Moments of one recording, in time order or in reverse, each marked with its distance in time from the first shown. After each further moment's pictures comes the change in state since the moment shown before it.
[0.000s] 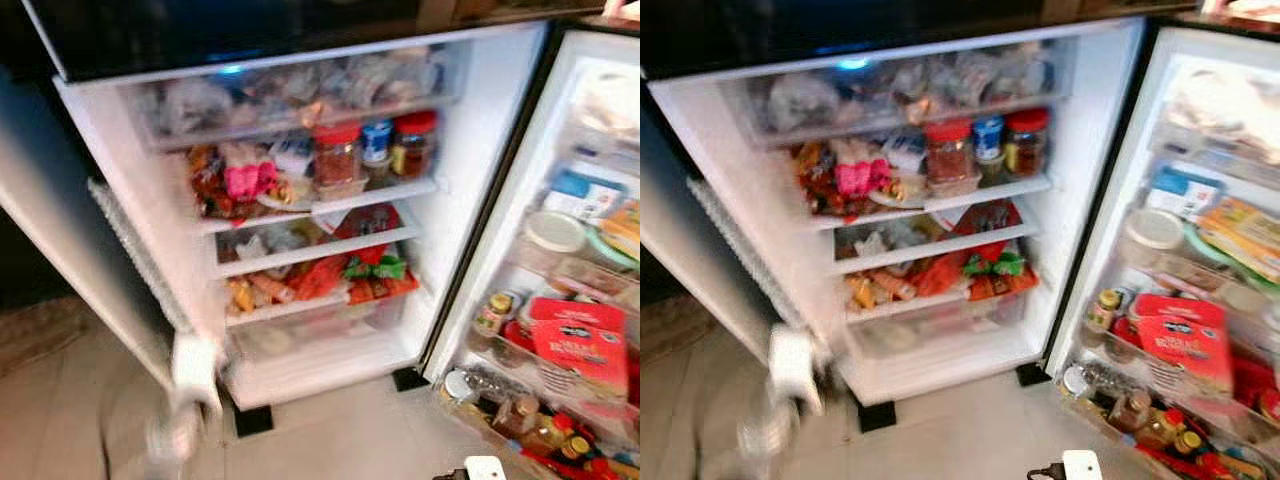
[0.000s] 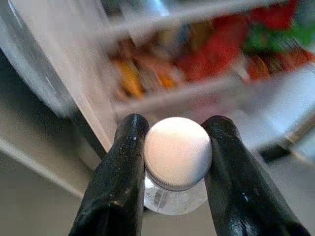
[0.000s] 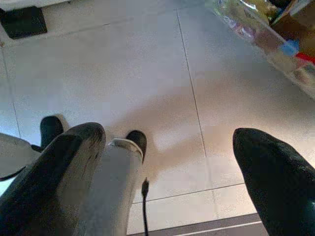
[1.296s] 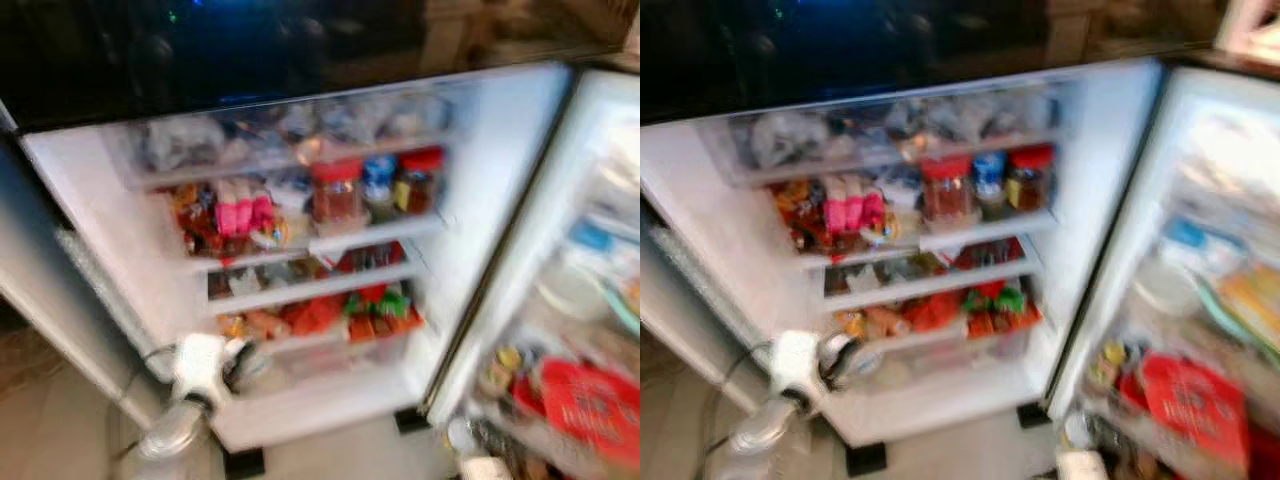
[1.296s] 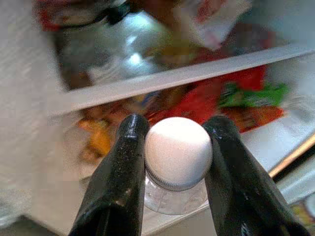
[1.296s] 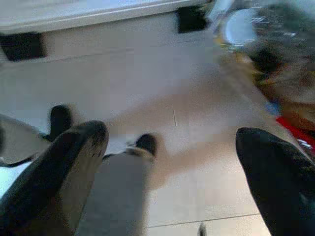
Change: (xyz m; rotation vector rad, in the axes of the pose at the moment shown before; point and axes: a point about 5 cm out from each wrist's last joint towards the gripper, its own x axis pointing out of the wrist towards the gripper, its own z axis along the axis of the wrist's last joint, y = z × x) left arm 0.000 0.007 0.023 -0.033 -0.077 -0.085; right arm 0.003 0.010 0.003 -0.049 0.023 0.014
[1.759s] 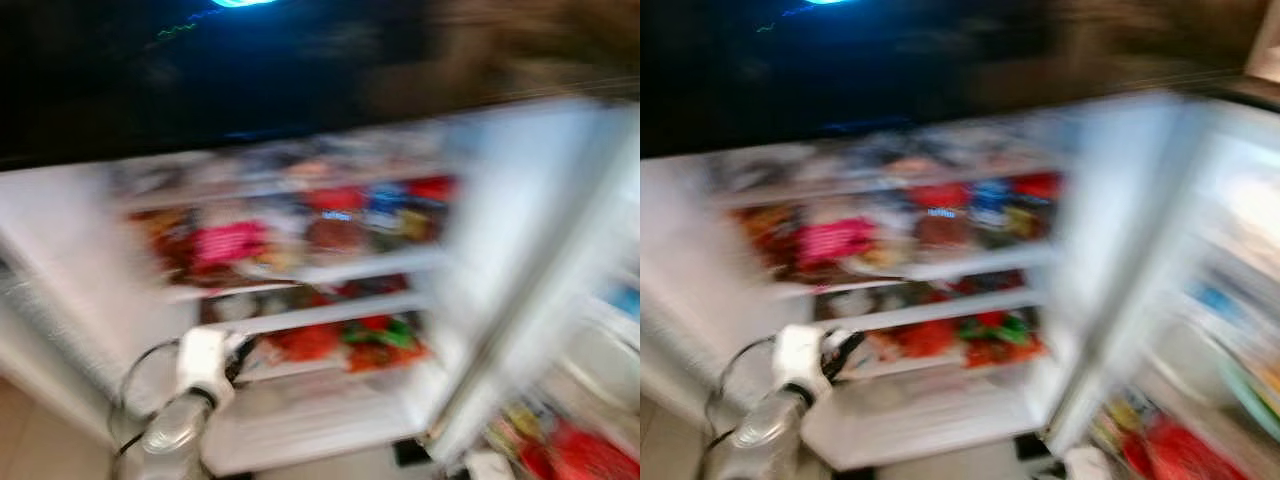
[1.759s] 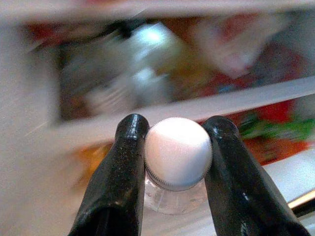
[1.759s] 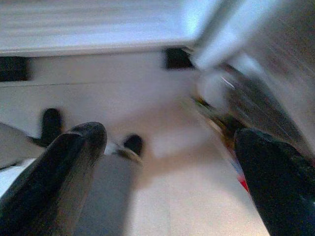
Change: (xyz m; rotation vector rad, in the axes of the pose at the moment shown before) left arm 0.002 -0.001 0.002 -0.005 -0.001 0.016; right arm 0.000 -0.007 0.010 -0.029 -0.018 0.006
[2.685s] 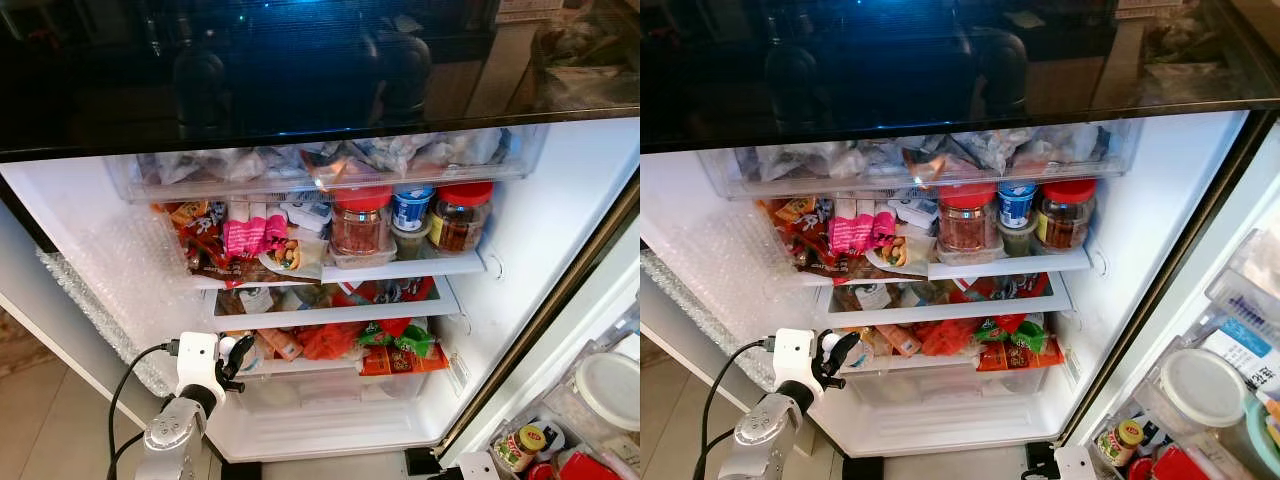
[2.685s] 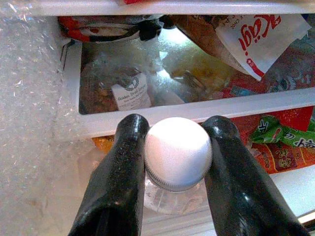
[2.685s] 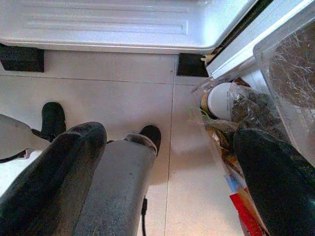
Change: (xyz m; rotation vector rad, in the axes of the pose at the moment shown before) left arm 0.006 -0.006 0.005 -0.009 -0.020 -0.003; right arm -0.002 0.000 -0.010 -0.003 0.016 0.006
